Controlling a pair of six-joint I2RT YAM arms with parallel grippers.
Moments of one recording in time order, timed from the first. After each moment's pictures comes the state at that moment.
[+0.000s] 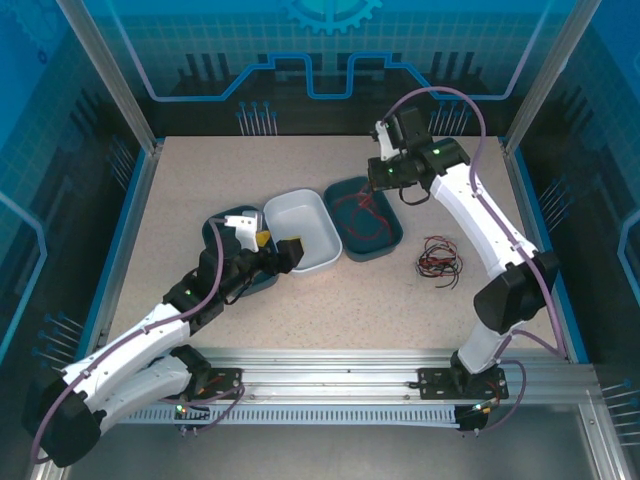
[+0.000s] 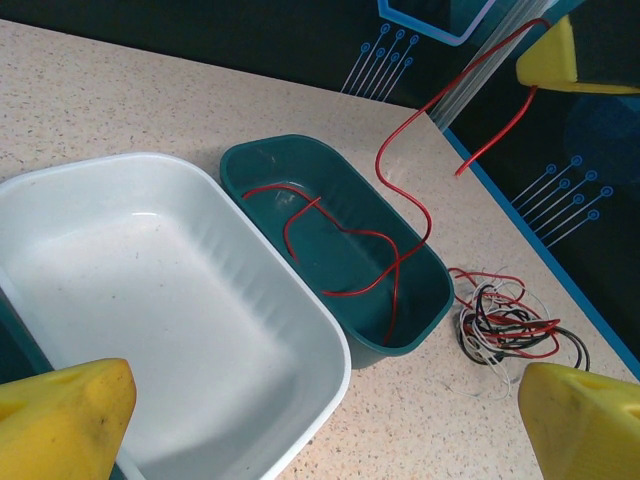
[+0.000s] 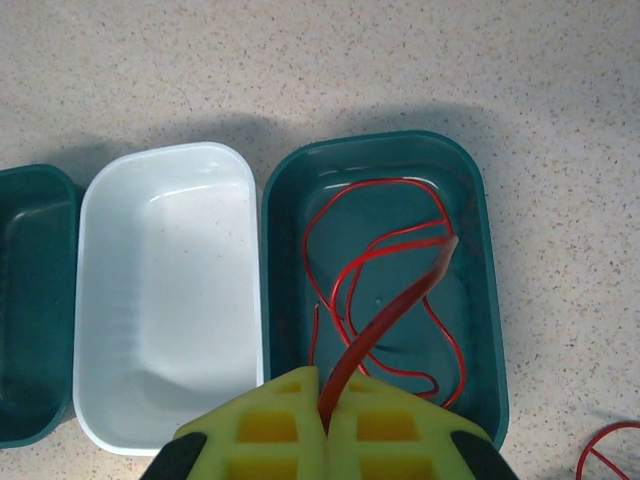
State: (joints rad) left arm -0.58 0.87 0.55 0.02 -0.02 -0.51; right arm 0.42 1.72 1.82 -1.01 -0.06 0.23
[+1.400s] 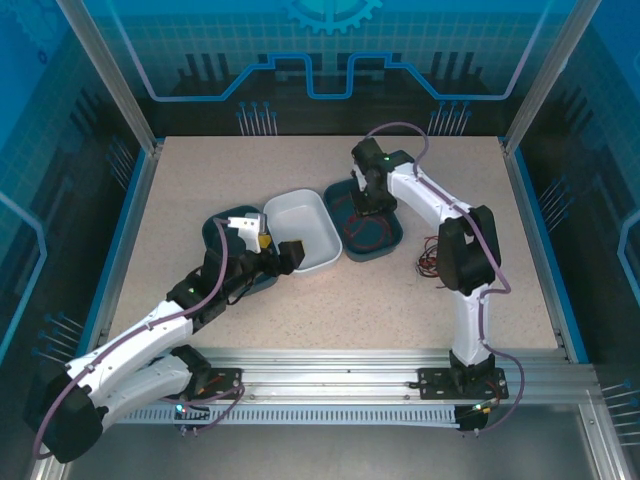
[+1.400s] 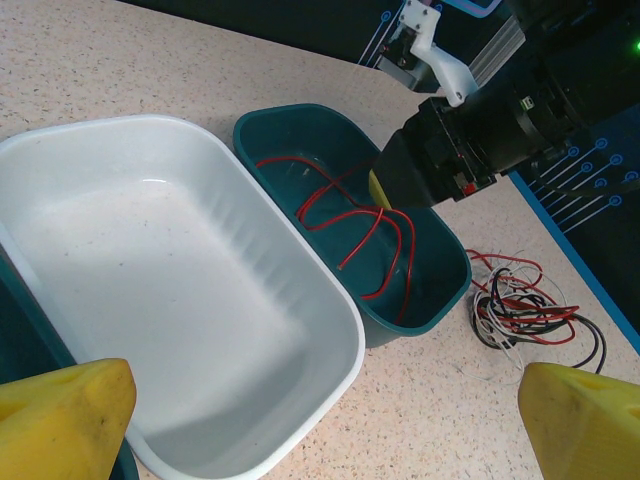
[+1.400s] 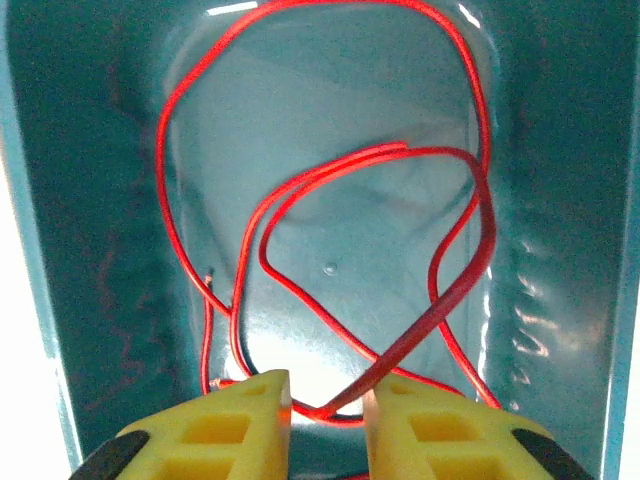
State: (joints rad) left arm -0.58 0.91 0.55 -0.01 -0.02 -0.54; right arm 0.43 2.07 1.80 -1.02 0.01 0.18
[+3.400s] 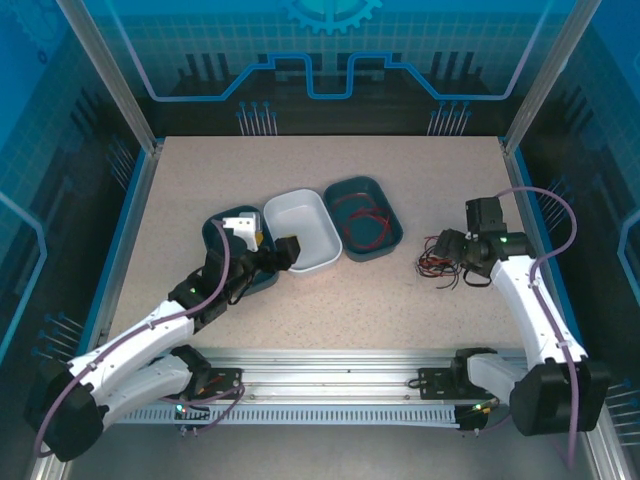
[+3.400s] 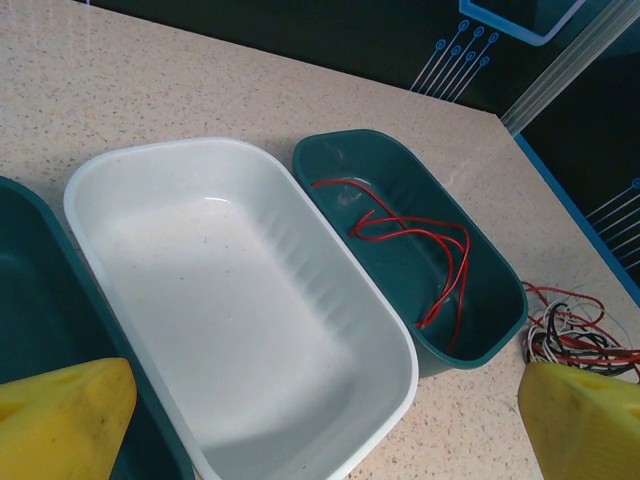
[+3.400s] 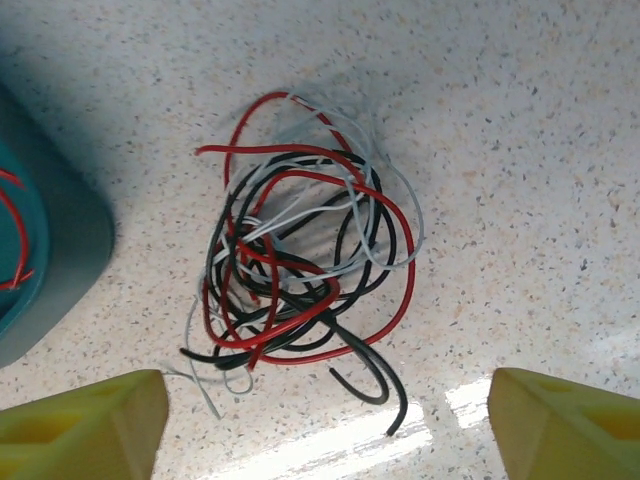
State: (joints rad) left arm -0.58 0.92 0.54 0.01 -0.14 -0.54; right arm 0.00 1.10 0.92 -0.93 0.07 0.47
